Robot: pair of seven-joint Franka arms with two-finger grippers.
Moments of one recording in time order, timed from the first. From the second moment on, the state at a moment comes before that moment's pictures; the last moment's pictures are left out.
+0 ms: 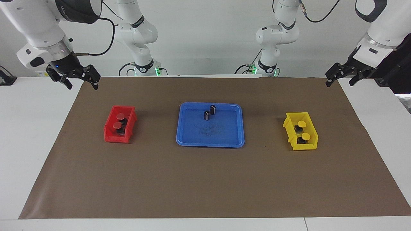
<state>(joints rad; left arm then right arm) 0.03 0.01 -0.02 -1.50 0.01 1.46 0.07 -0.03 0.00 -0.07 -1.57 -0.03 1.52 -0.08</state>
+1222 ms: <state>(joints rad) 0.03 0.01 -0.02 -1.50 0.01 1.46 0.07 -0.03 0.02 -0.06 -2.08 0.01 2.15 -0.09</state>
